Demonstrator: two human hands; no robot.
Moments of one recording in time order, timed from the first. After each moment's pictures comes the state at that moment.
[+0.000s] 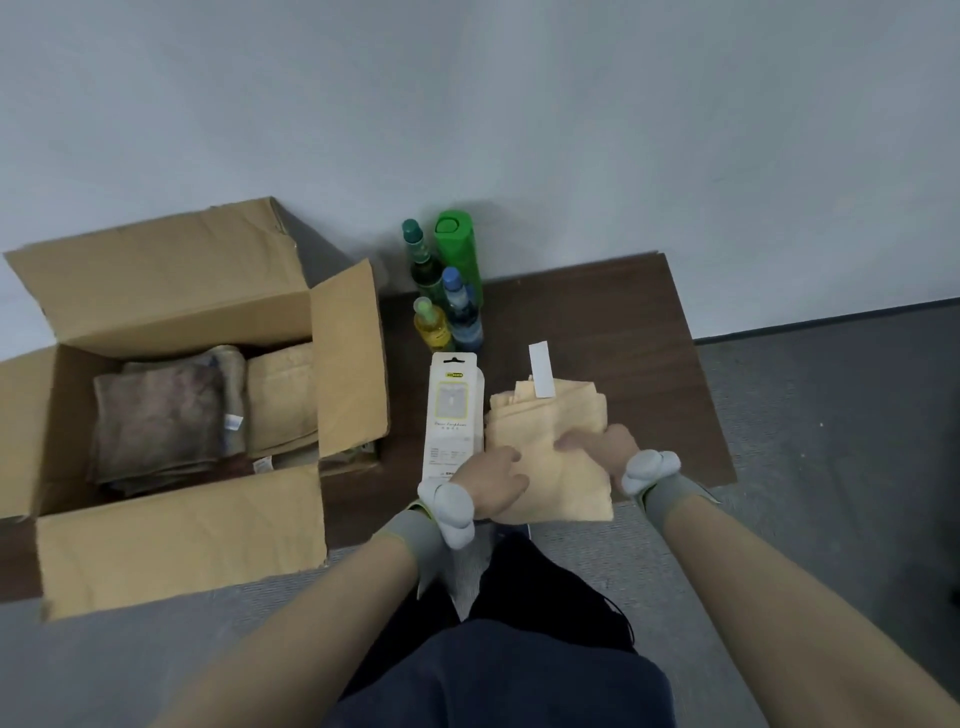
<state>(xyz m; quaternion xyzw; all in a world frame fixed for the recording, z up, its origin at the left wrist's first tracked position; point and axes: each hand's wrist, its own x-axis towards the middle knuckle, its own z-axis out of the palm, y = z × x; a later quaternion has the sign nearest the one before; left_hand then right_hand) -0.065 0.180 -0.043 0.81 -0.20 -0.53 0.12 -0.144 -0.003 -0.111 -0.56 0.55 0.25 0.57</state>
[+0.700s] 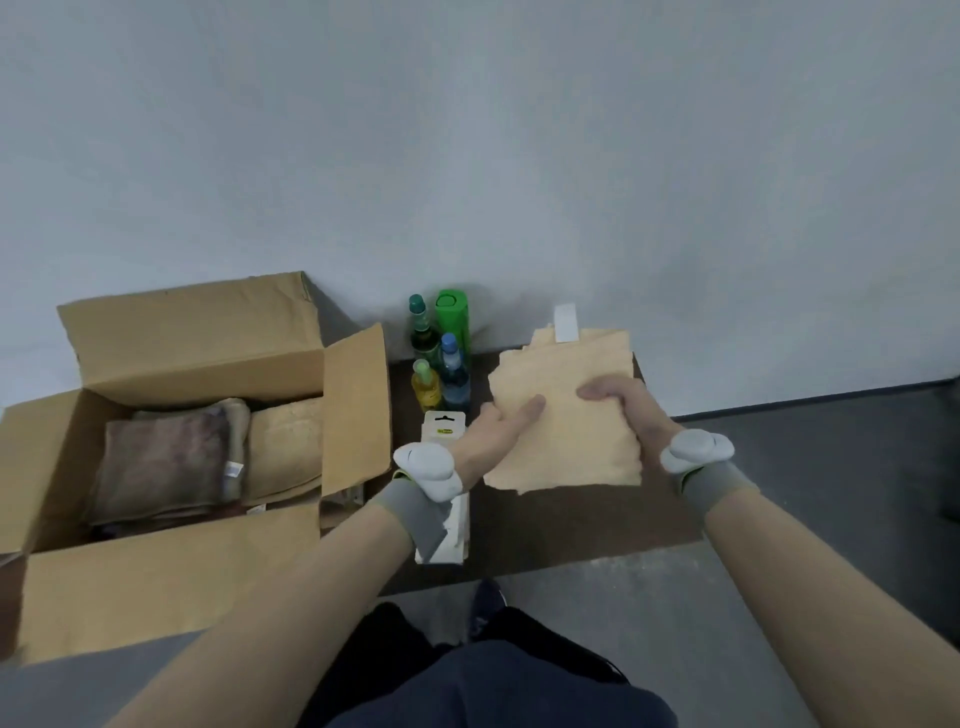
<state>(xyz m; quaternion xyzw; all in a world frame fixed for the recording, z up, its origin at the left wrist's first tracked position) -0.023 0.138 0.029 0.73 -0.04 -0.48 0.48 -0.111 -0.062 0.024 -0.54 0.40 0.07 0.74</state>
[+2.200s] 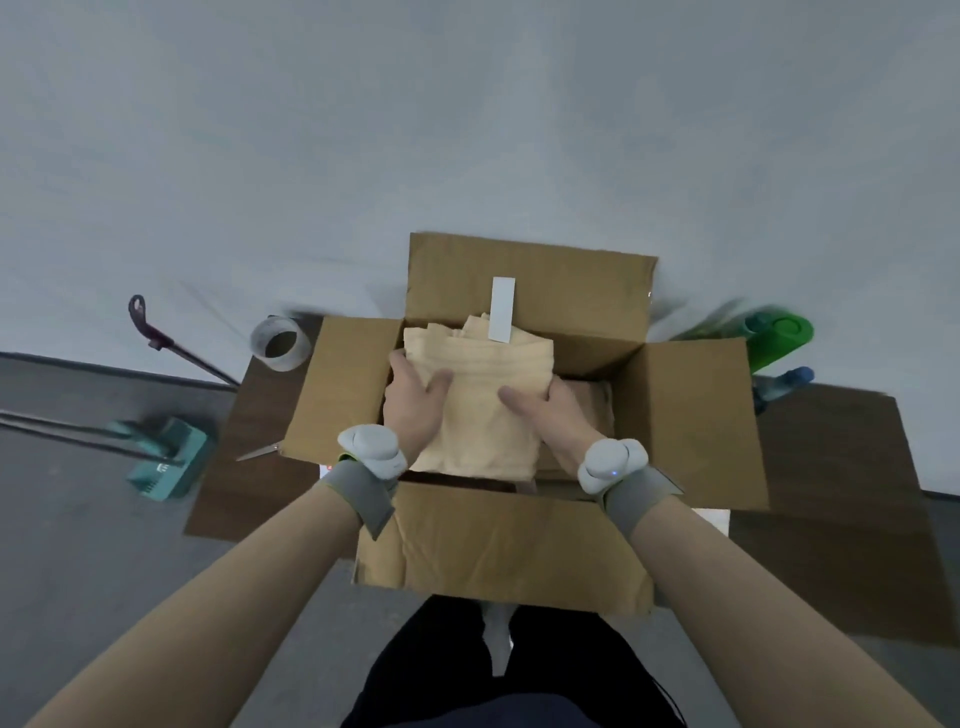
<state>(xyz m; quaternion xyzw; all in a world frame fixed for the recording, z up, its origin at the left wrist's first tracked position) 0.173 0.556 0.004 0.83 0.12 -0.16 0.52 0.122 0.378 0.000 -0.66 0.32 0.14 0.67</state>
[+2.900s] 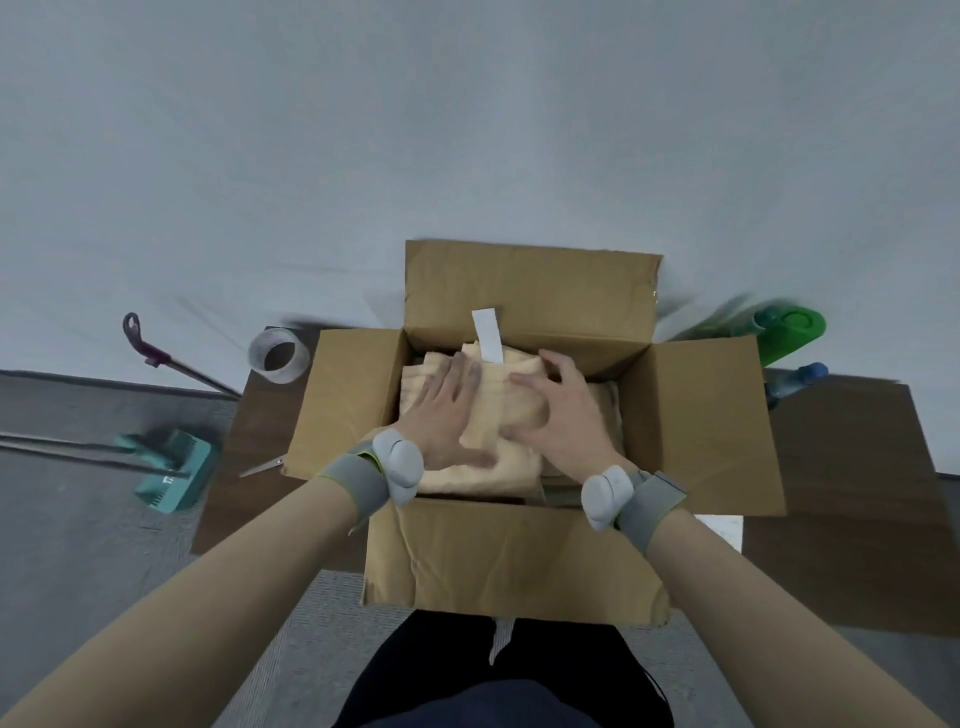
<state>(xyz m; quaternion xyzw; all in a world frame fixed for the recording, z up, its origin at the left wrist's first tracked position) 0.191 0.556 0.003 0.89 -0.31 -0.32 0.06 0.119 0.362 -0.017 -0.92 0.10 0.07 0.38</state>
